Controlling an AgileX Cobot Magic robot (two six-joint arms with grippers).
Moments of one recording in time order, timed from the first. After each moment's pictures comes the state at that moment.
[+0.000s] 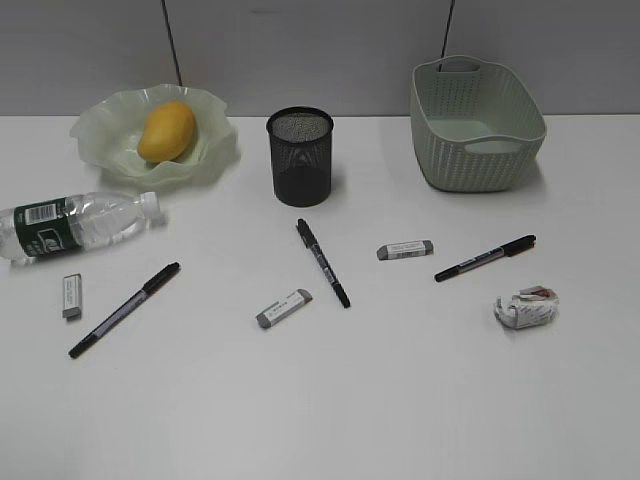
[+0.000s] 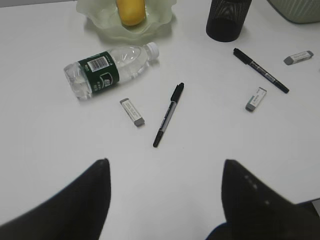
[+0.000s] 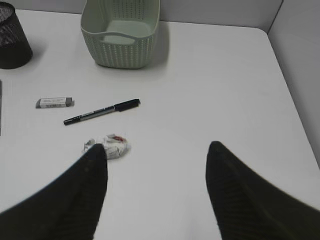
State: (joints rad) left arm -0.18 0.22 -0.56 -0.10 0.98 0.04; right arm 0.05 0.35 -0.53 0.00 0.69 -0.06
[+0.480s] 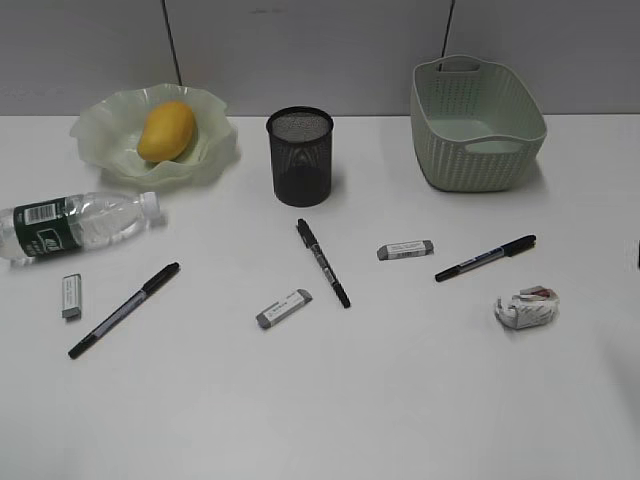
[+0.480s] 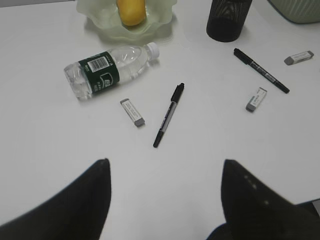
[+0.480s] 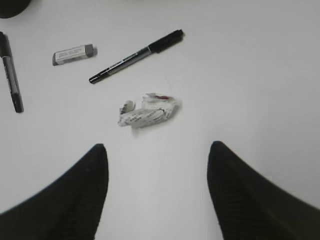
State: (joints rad) left arm -0.18 0.22 -0.56 -0.10 0.98 0.04; right arm 0.05 0.97 -0.53 0.25 0.48 -0.06
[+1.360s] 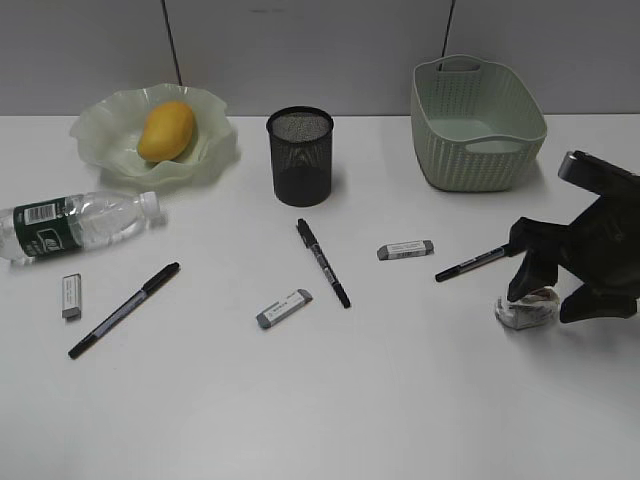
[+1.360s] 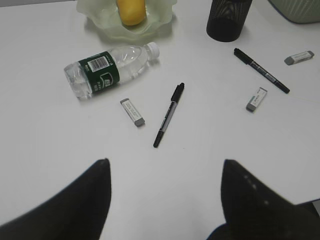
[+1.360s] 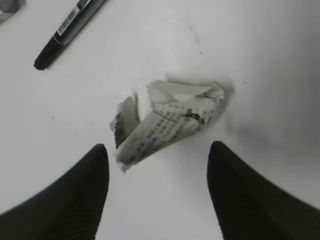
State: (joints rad) left arm -0.18 0.22 -0.56 -0.10 0.98 0.04; right arm 0.11 1.75 -0.84 0.41 0.52 0.08
